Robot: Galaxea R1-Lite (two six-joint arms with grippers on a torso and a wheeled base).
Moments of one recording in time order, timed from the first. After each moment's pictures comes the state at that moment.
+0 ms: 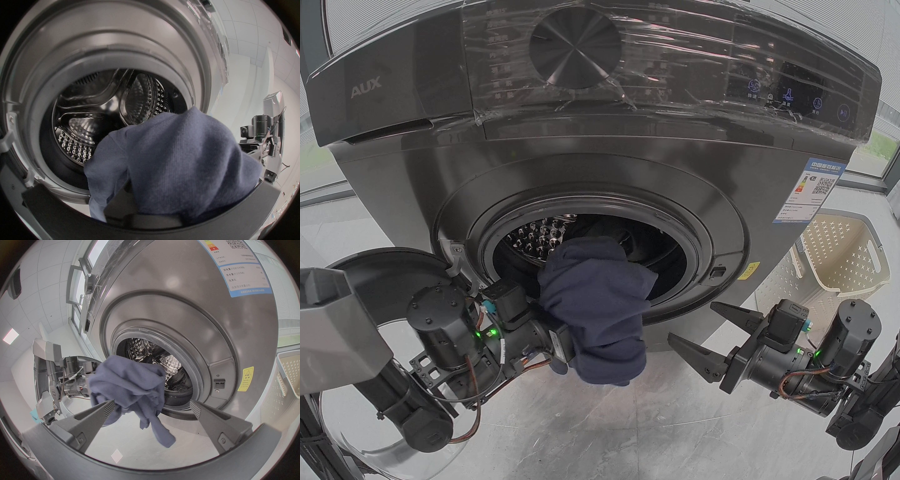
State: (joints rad) left arm -0.64 1.94 -0.46 -1.54 -0.06 -0.11; right arm 0.69 1.77 -0.22 -1.55 0.06 0.16
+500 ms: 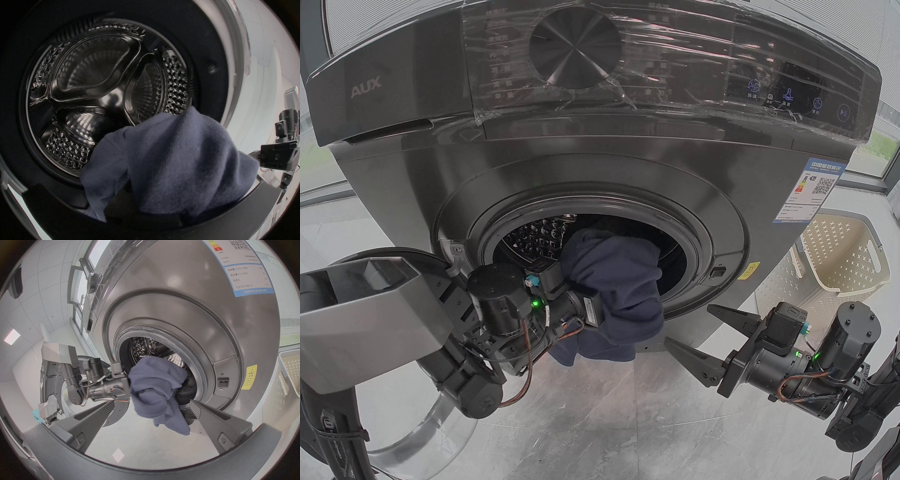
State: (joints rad) left arm -0.61 2.14 -0.77 -1.45 -0.01 -0.13; right arm 0.71 1.77 -0.22 -1.55 0.05 0.16
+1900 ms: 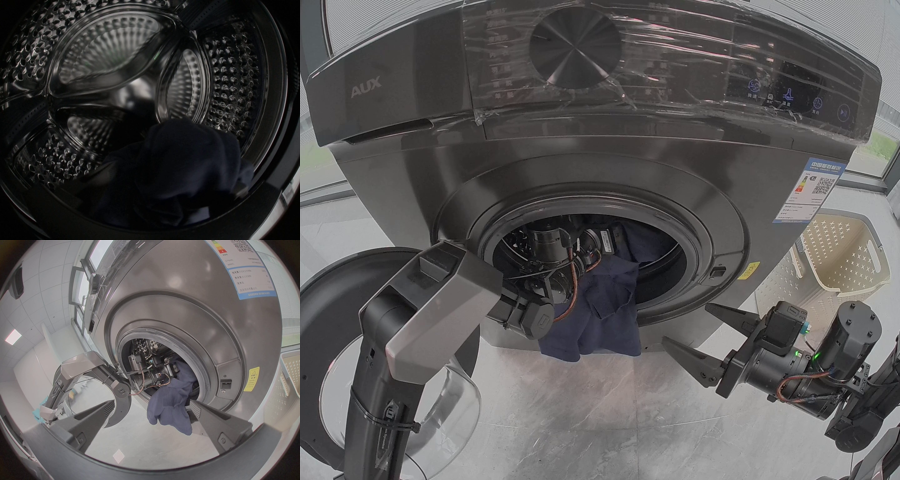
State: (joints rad) left arm -0.52 2.48 -1.58 -1.04 0.14 -0.17; right arm 0.72 1.76 -0.23 -1.55 0.05 0.16
